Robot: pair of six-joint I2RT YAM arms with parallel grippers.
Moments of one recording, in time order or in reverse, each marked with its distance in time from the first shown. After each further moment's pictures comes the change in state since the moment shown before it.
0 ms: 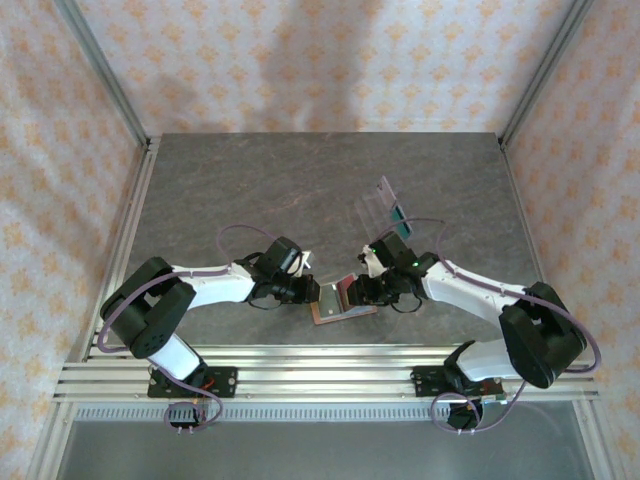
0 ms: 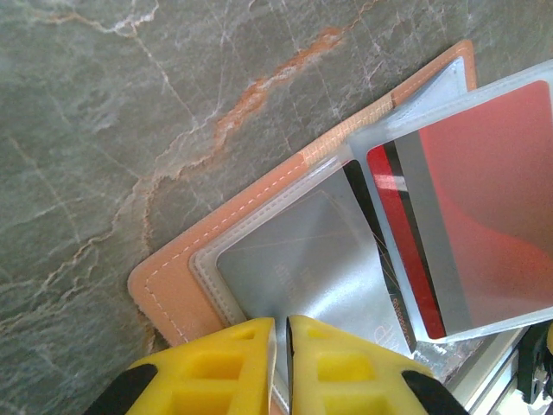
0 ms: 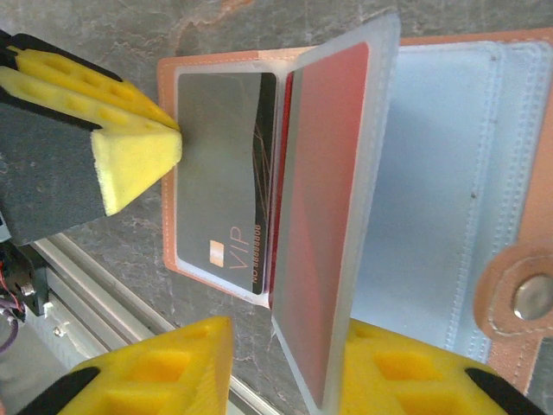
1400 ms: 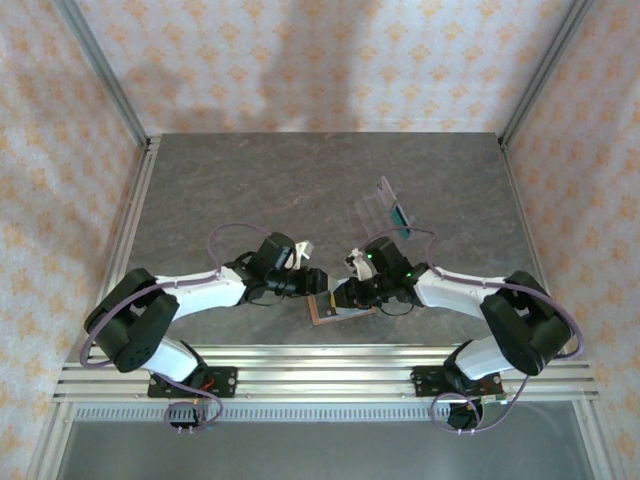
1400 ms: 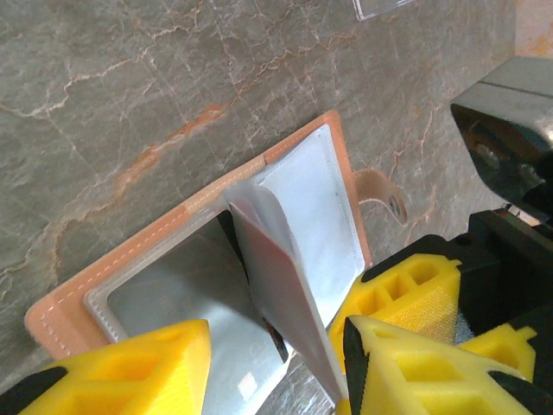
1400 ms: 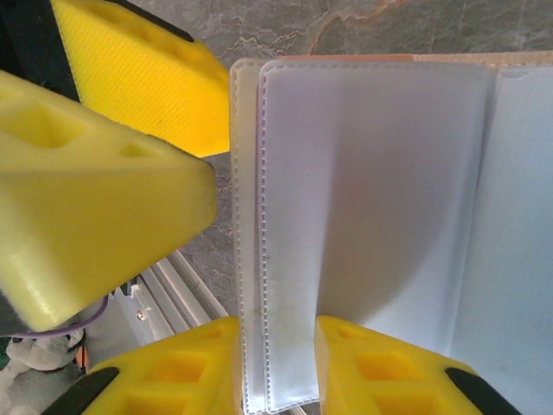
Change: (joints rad) left arm 0.006 -0.094 -0.034 0.129 0.033 -0.119; right arm 0.032 0.085 -0.101 0.369 -0.196 0.089
